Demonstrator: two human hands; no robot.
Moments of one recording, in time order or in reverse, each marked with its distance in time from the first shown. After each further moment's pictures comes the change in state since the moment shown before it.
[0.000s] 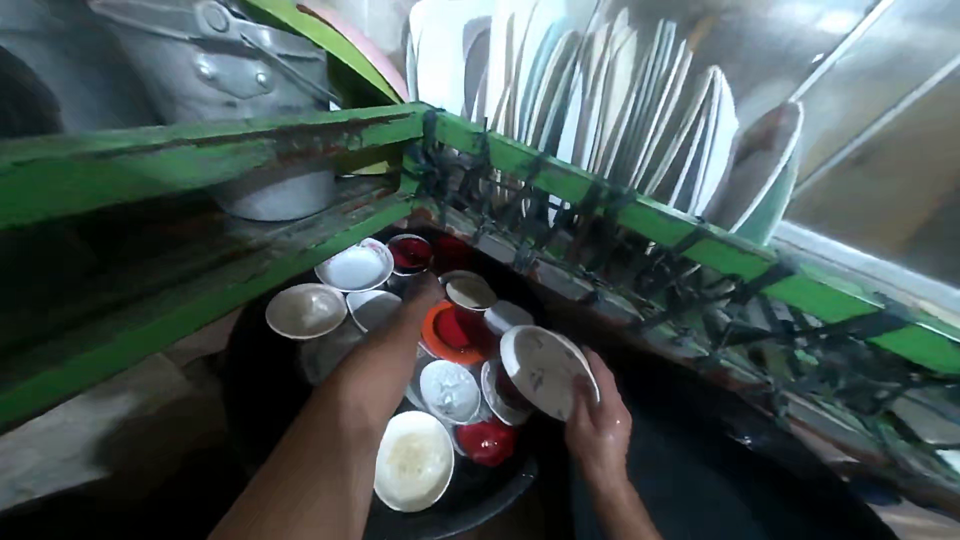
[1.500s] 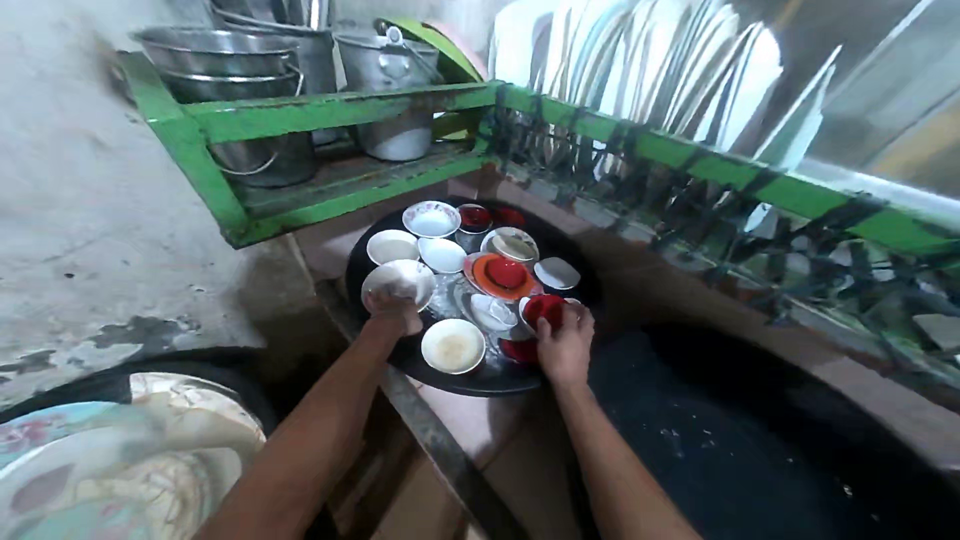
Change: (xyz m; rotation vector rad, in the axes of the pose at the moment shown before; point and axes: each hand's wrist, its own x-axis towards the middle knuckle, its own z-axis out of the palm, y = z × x) left_hand -0.245 -0.134 -0.003 0.351 0.111 -0.173; right_hand -0.035 -0.022 0.044 -0.114 -0.293 0.209
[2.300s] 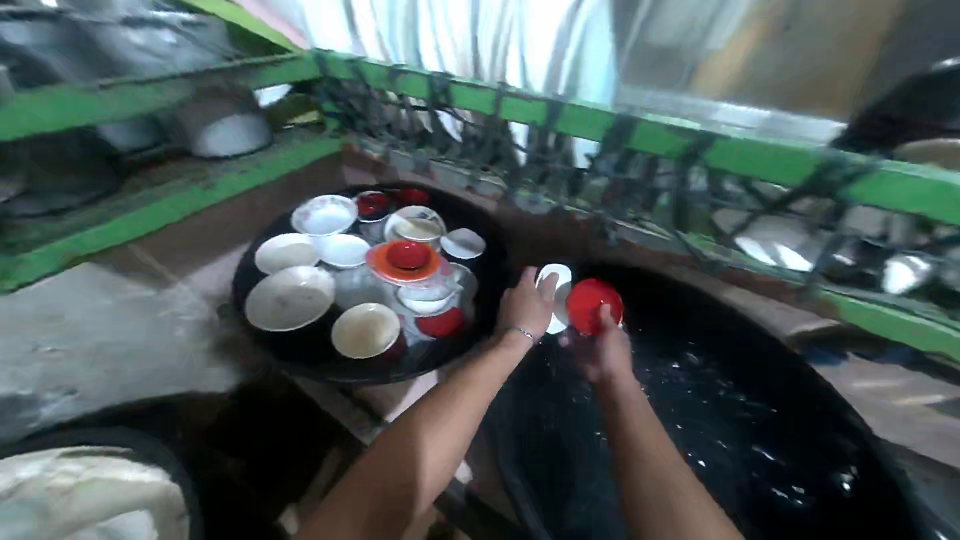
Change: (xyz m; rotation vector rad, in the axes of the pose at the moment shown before) left_hand -0.102 0.327 0.034 -0.819 -0.048 0.395; right_hand -0.015 0.142 -0.120 1.177 0.154 0.693
